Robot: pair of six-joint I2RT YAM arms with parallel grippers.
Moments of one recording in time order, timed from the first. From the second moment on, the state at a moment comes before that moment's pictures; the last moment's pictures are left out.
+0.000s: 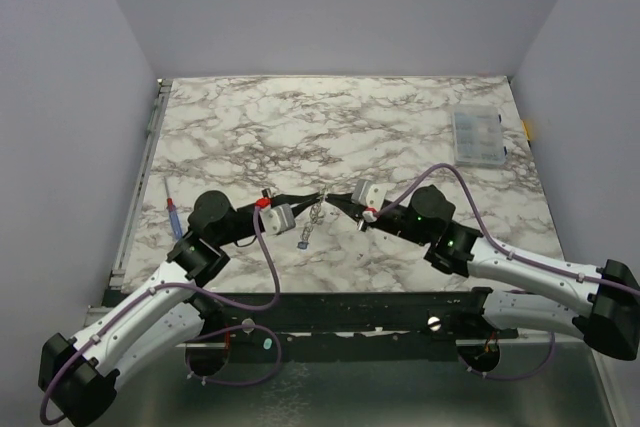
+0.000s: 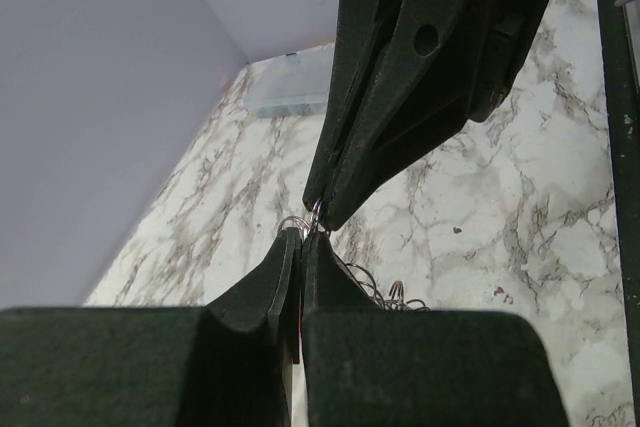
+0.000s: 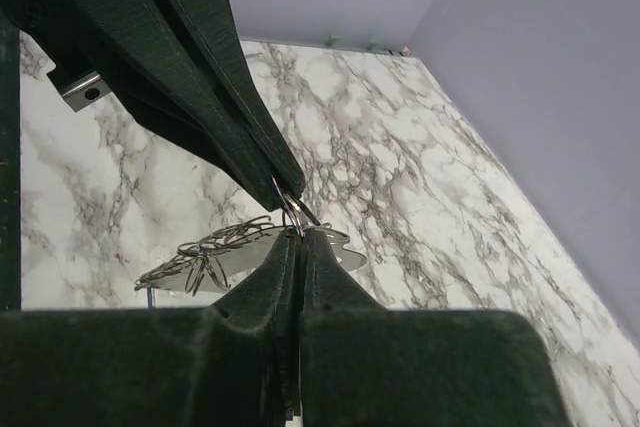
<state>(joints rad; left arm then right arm) -0.65 0.72 0.50 0.29 0.60 0.42 0.98 1.05 0.65 0.41 -0.16 -0.42</state>
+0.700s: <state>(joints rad) -0.65 0.71 0.48 0.37 0.59 0.38 0.97 1.04 0.62 0.49 -0.22 -0.39</state>
